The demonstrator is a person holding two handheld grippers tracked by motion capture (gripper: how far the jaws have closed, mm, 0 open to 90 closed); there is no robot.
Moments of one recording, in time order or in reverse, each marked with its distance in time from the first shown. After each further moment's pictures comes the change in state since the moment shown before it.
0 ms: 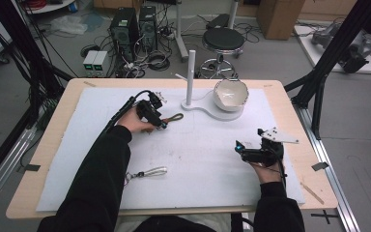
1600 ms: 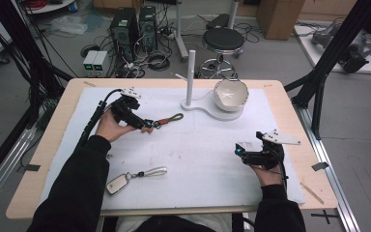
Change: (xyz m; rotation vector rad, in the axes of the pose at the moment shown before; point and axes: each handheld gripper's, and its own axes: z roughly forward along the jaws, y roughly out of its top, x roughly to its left) left arm -0.013 -0.047 -0.080 -0.287 0.049 -0.121; right arm 0.002 -0.003 -0.006 0.006 0.060 0.040
